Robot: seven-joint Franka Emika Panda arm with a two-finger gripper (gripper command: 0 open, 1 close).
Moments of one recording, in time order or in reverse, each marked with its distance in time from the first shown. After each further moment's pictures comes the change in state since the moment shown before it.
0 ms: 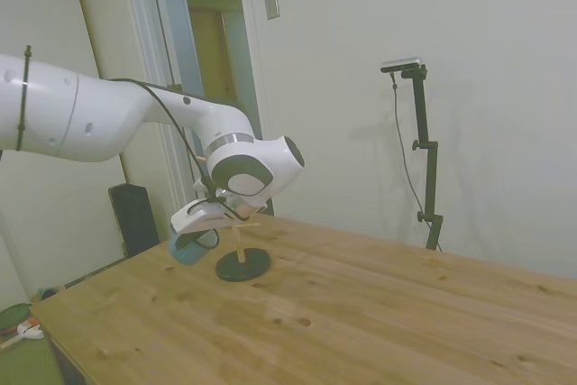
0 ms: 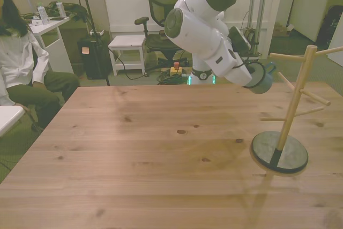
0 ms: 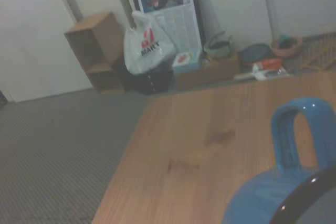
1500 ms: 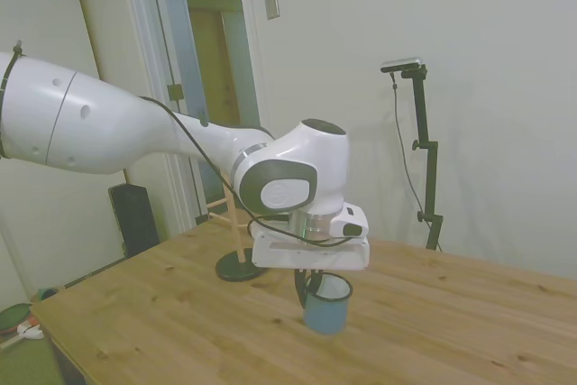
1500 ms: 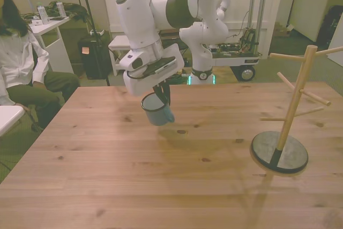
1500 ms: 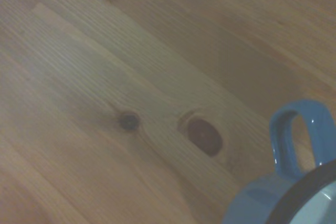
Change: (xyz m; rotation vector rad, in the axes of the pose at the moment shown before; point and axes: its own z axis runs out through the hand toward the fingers) arm -0.105 0.092 -0.134 -0.771 0.164 0.827
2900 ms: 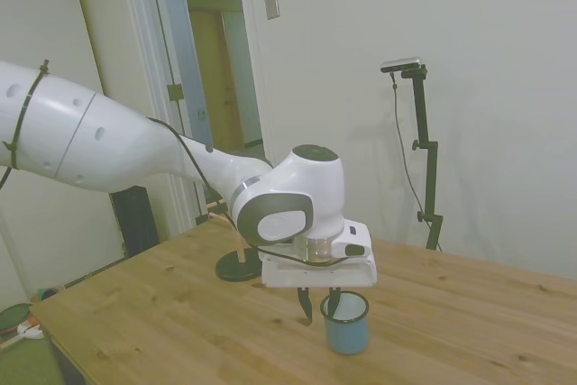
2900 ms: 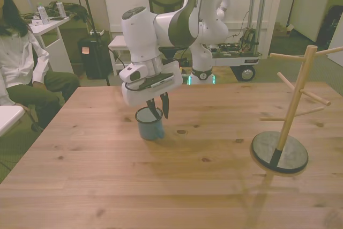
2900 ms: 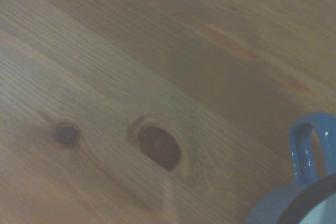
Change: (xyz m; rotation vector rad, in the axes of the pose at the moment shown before) arm -0.001 0.008 0.031 -0.020 0.099 0.045
